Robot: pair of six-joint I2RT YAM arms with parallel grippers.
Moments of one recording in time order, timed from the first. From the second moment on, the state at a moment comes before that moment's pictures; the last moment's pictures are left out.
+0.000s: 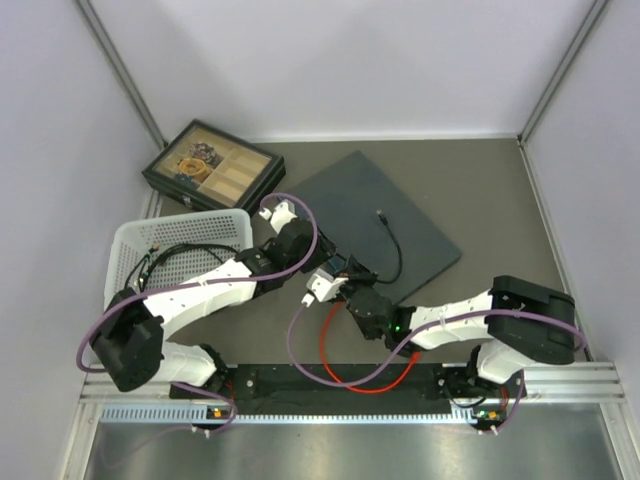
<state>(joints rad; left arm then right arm) -0.81 1.33 0.86 -0.18 -0.30 -1.15 1.26 1.51 0.54 0.79 0.83 -0.82</state>
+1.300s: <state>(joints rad) -0.46 1.29 0.79 0.12 0.56 -0.73 0.63 0.96 0.70 0.03 -0.21 0.03</state>
